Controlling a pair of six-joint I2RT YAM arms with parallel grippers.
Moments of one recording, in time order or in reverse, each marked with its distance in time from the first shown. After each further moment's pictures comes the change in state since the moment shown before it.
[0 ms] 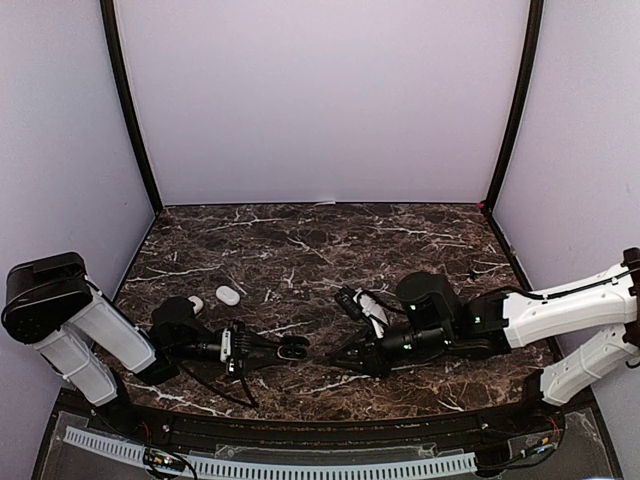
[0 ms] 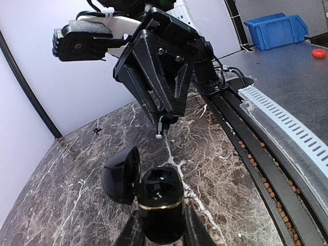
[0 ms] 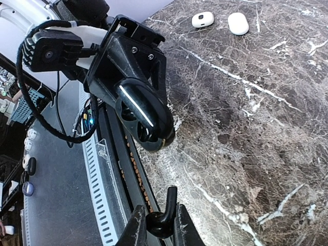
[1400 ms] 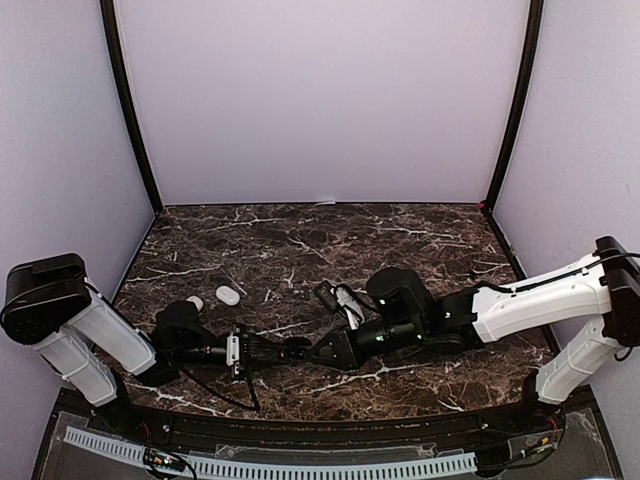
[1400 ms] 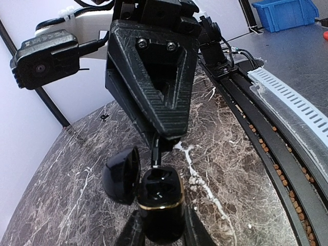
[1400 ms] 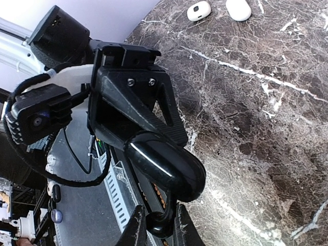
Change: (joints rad) left arm -0.039 -0.003 0.000 -0.055 -0.116 0.065; right arm 0.007 0.182 0.137 0.040 -0.034 0.221
